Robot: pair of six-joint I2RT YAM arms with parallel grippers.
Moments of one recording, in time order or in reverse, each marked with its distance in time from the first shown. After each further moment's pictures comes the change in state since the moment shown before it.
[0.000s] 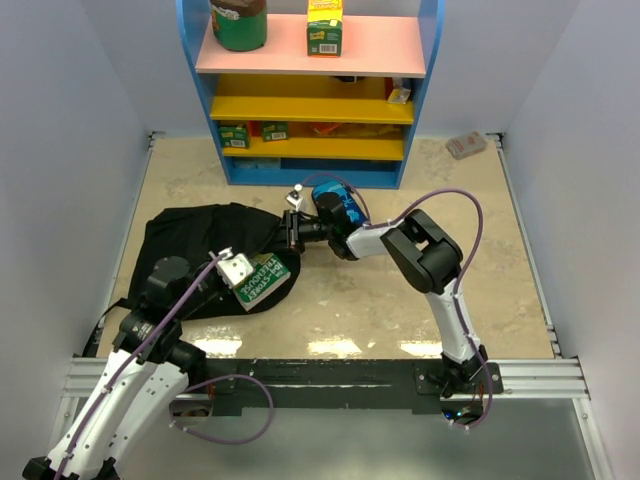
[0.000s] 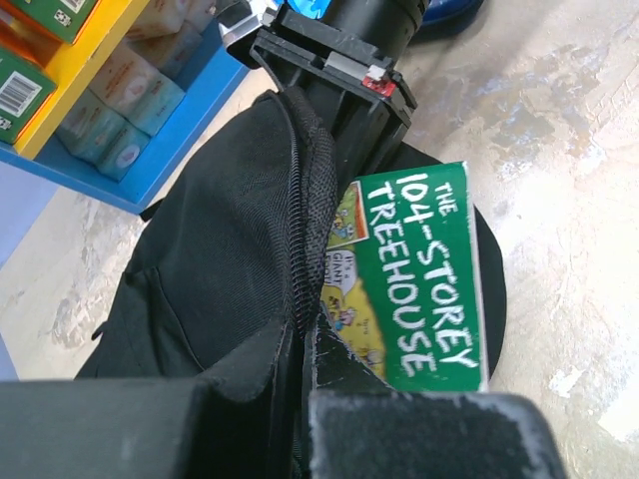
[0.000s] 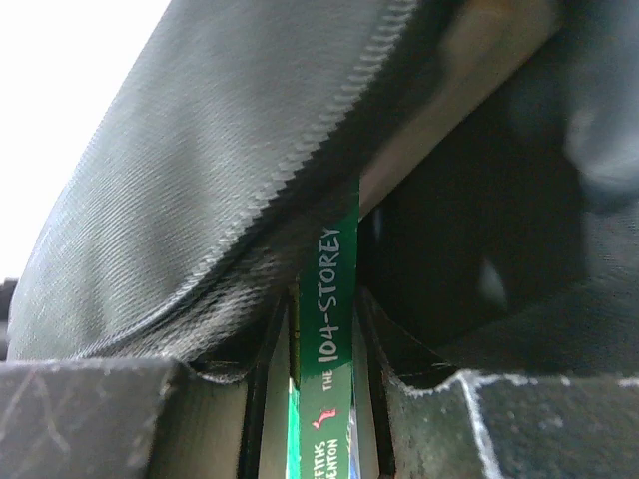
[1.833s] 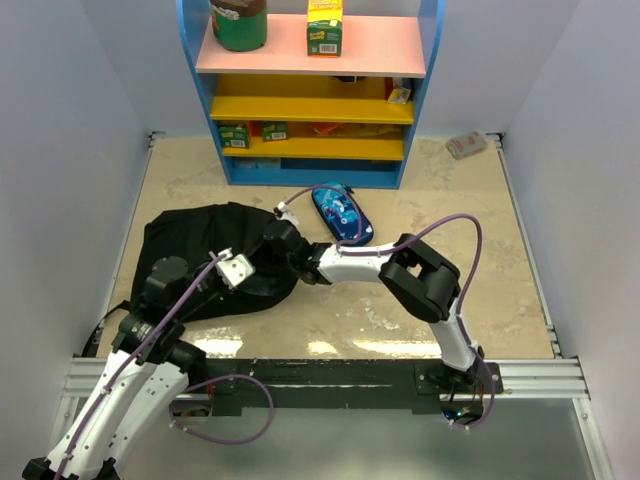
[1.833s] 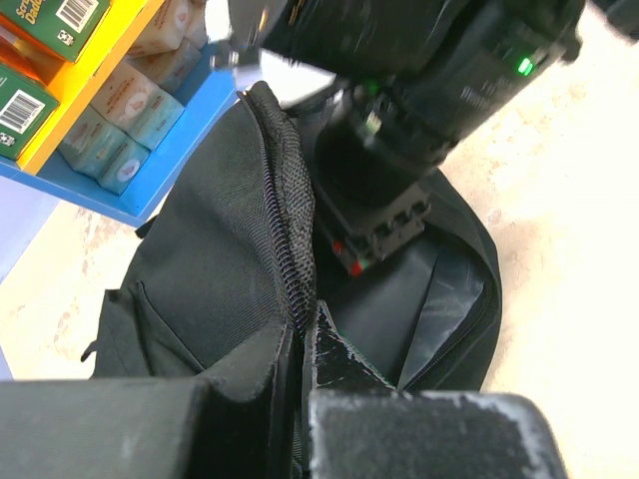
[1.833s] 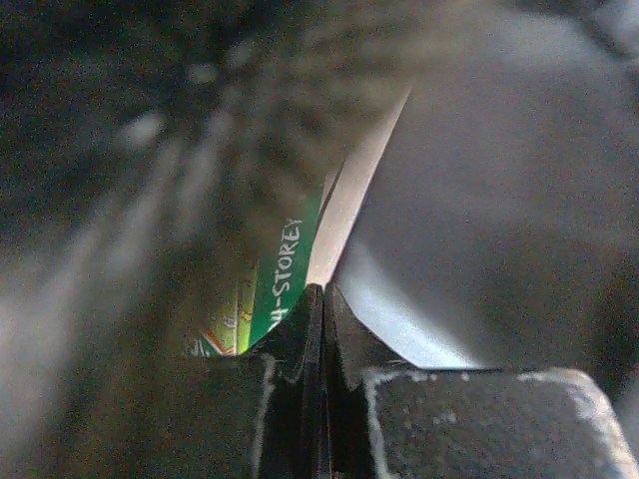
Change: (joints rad) left arm 0.000 -0.004 0.005 0.008 0.024 0.002; right arm 0.309 -0.154 0.068 -0.516 0.938 -0.027
